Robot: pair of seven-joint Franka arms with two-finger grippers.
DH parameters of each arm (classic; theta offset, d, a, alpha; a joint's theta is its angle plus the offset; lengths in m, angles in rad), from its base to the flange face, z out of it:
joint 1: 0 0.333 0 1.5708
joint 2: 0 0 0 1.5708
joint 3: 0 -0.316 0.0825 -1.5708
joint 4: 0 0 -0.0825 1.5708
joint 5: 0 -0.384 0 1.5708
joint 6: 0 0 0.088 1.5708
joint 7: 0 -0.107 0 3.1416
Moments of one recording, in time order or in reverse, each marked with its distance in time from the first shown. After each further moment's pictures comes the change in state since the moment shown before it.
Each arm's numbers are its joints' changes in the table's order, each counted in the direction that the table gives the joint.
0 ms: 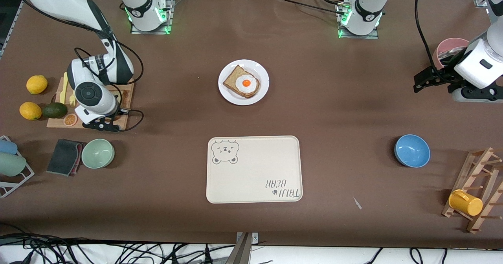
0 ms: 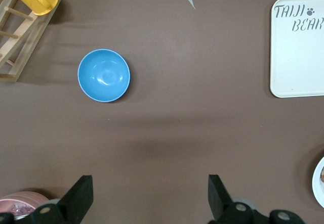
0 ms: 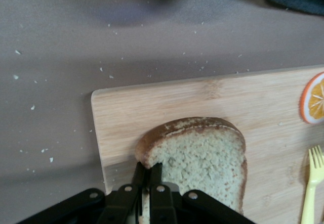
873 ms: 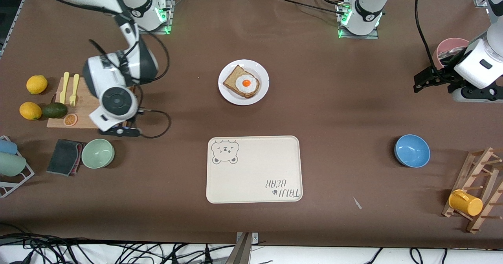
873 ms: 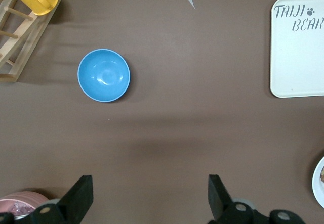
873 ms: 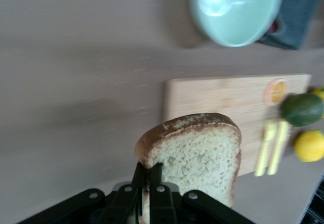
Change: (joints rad) left arm 0.000 0.000 0.000 0.000 0.000 0.000 0.000; right arm 0.284 0.000 -0.021 0.371 -0.120 0.529 -0.007
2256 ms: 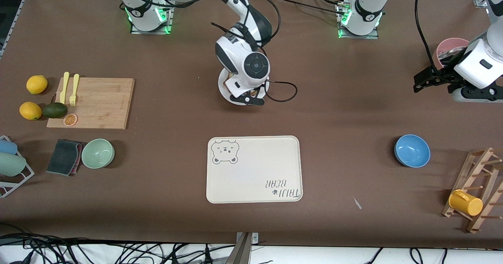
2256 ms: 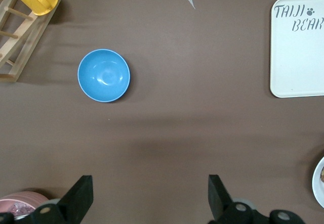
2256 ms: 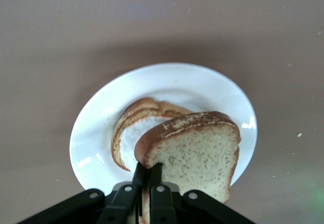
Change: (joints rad) left arm 0.000 0.000 0.000 0.000 0.000 0.000 0.000; right arm 0.518 -0.339 -0.008 0.418 -0.474 0.002 -0.468
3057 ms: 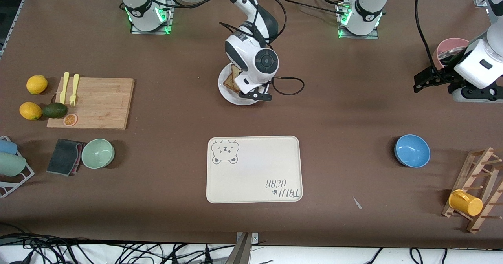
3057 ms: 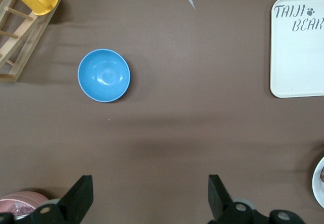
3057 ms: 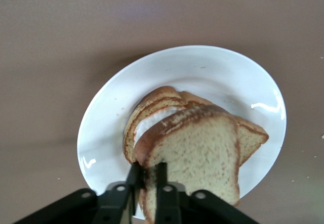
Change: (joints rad) left arm 0.001 0.000 0.000 0.000 0.000 0.000 0.000; right arm 0.044 -0.027 0.006 0.000 0.004 -0.044 -0.006
